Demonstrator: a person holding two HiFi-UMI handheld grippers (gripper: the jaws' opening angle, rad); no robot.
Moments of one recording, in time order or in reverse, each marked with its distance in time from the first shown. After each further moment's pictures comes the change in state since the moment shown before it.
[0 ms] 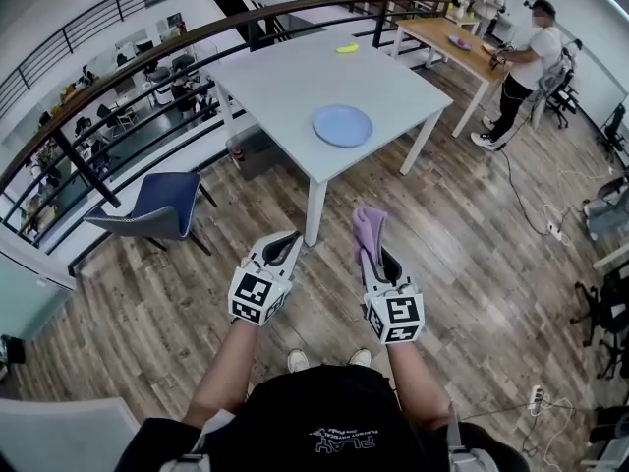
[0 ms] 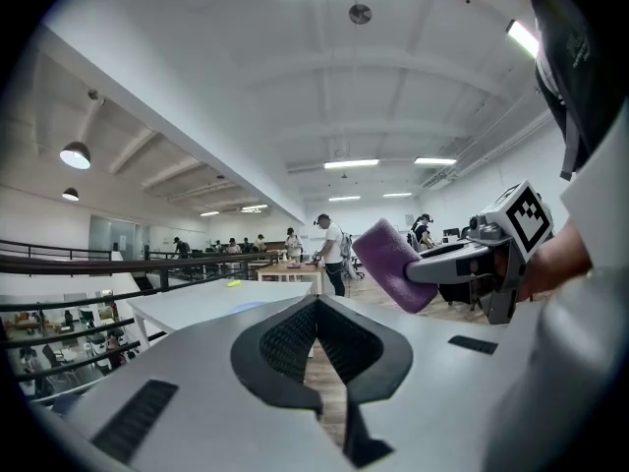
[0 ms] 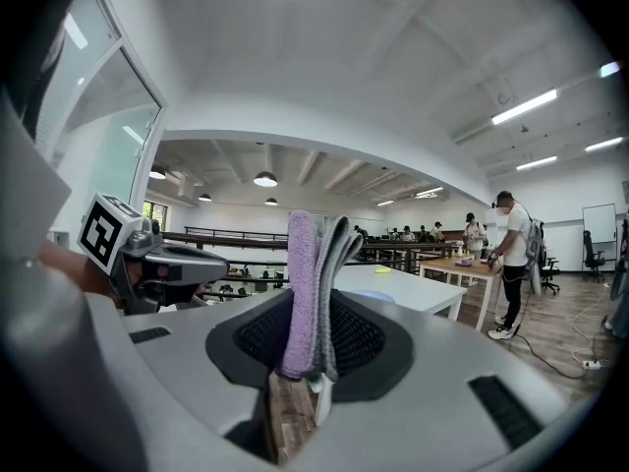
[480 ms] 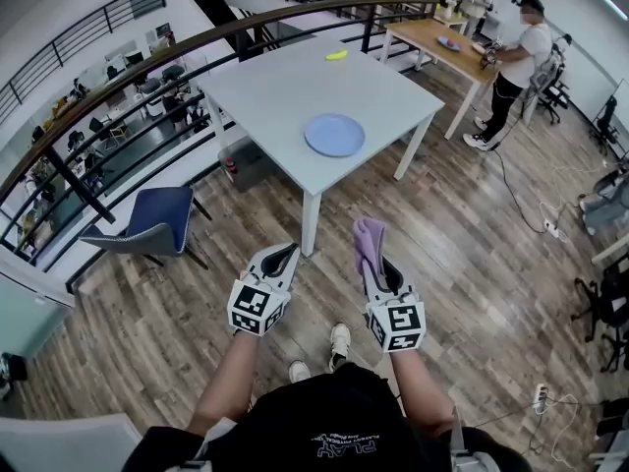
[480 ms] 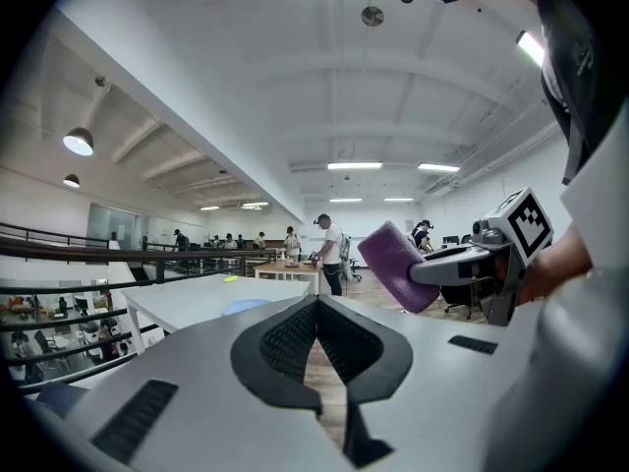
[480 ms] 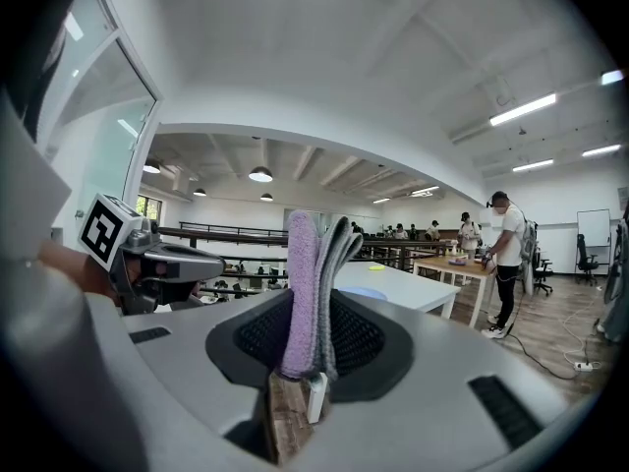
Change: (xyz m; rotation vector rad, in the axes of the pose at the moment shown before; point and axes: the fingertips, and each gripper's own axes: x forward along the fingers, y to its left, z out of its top) left arm 0.021 0.011 -0.008 -0.042 0.001 -0.015; right arm 0.012 -0.019 -0.004 -0.006 0.022 -0.032
